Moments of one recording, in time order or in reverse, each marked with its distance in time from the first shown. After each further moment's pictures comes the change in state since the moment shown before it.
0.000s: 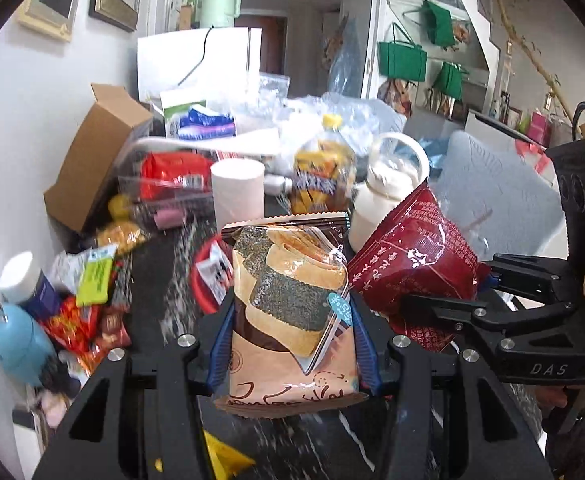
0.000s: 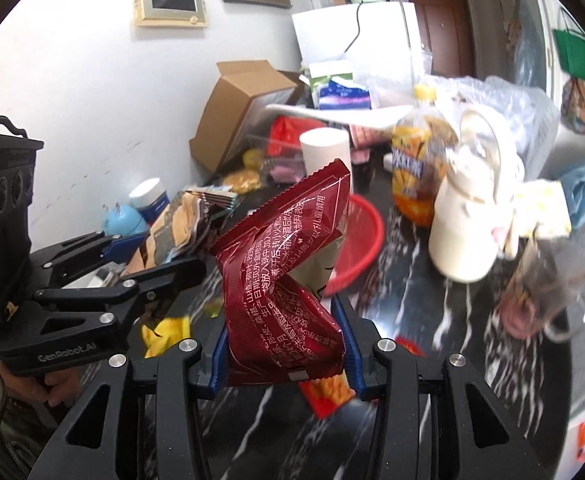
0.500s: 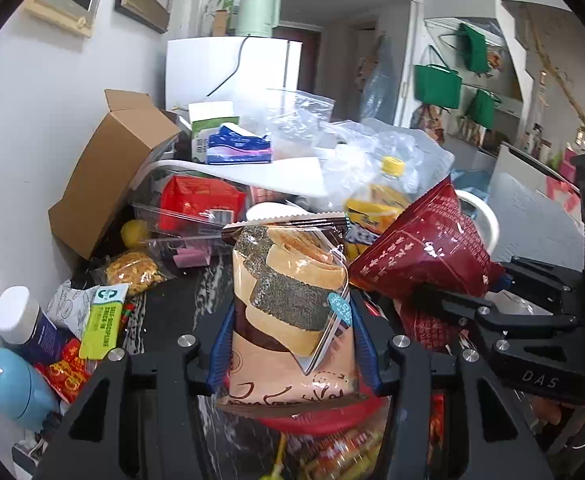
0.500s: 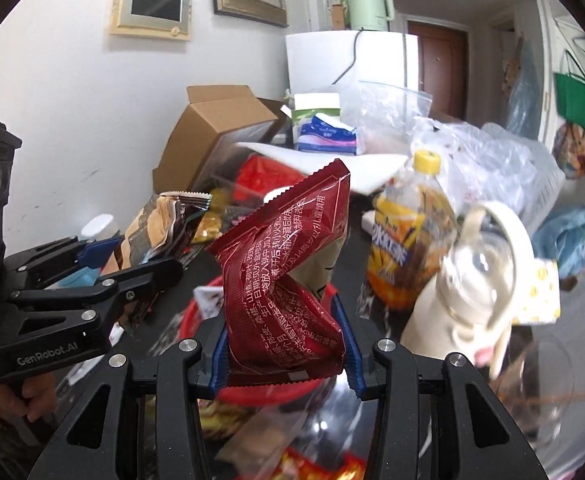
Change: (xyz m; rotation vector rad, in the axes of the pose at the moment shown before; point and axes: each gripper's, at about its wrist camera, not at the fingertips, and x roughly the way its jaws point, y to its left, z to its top) left arm 0.058 0.035 0.055 -0.095 -0.055 0.084; right arm 0.052 -0.025 0.074 -0.090 -0.074 -0.101
